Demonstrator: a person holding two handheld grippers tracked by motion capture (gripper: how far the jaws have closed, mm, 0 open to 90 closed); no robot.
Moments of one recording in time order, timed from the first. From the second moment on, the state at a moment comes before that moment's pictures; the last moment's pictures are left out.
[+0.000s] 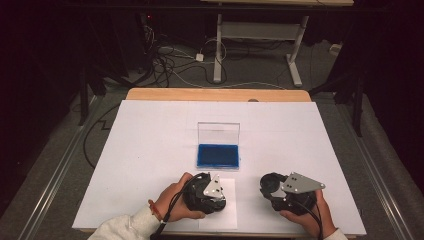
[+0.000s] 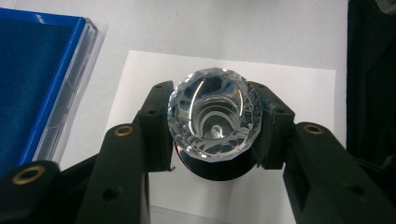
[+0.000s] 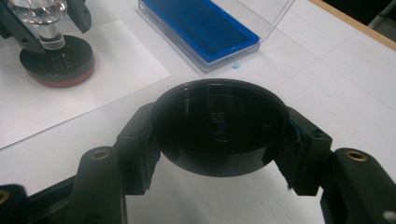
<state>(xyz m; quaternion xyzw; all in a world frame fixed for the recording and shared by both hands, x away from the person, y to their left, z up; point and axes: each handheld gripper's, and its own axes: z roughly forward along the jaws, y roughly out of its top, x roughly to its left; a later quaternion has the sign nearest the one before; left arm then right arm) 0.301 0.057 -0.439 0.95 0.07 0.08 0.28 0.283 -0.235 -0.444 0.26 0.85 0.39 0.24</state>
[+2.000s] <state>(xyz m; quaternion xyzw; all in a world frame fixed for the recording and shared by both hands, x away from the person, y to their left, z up) 0.331 0.120 -0.402 0.91 0.15 0.12 0.36 0.288 -0.240 -0.443 0.27 0.85 0.39 0.25</state>
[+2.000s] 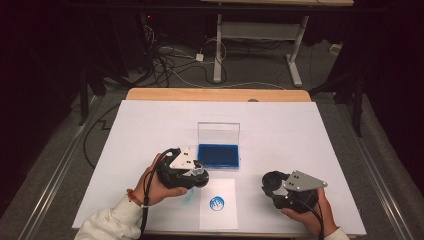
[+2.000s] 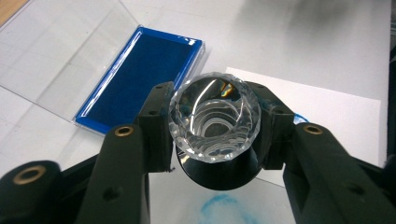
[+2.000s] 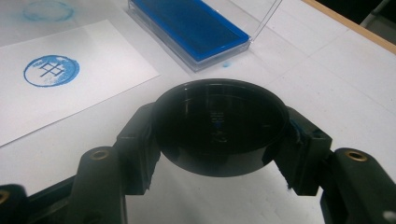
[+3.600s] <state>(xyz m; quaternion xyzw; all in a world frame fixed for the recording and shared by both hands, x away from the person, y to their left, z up) 0.326 0.143 -0.398 0.90 0.18 0.13 0.38 0.300 -0.224 -0.446 0.25 0.86 0.39 0.23</state>
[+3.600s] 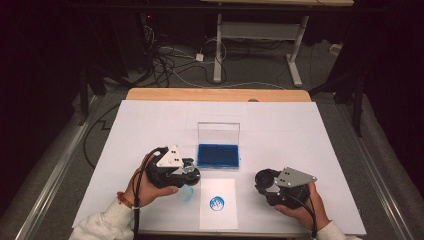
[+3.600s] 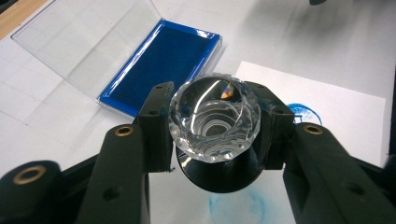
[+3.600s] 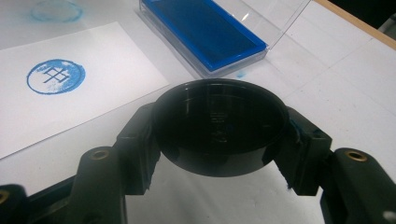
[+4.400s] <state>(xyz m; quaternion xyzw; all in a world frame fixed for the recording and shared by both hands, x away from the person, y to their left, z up) 0.328 0.138 -0.377 0.88 0.18 0.12 0.42 0.316 -0.173 -0.444 0.21 0.87 0.41 0.20</state>
